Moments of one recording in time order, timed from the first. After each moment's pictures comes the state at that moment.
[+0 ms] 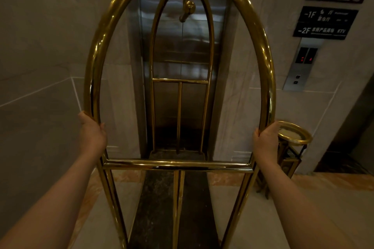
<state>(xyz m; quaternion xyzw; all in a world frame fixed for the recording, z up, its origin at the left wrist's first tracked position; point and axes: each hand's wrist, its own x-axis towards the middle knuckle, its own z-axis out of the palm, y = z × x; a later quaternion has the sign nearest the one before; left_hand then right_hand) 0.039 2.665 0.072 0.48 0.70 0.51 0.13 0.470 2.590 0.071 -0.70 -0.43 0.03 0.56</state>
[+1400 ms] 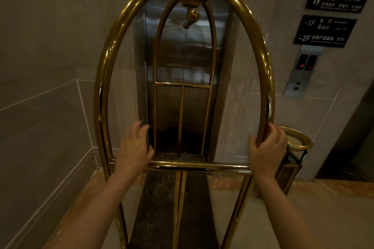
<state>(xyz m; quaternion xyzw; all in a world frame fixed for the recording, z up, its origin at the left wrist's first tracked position) 0.114 2.606 0.051 0.73 0.59 0.34 -0.05 0.431 2.549 0.074 -0.67 -0.45 -0.14 0.57</state>
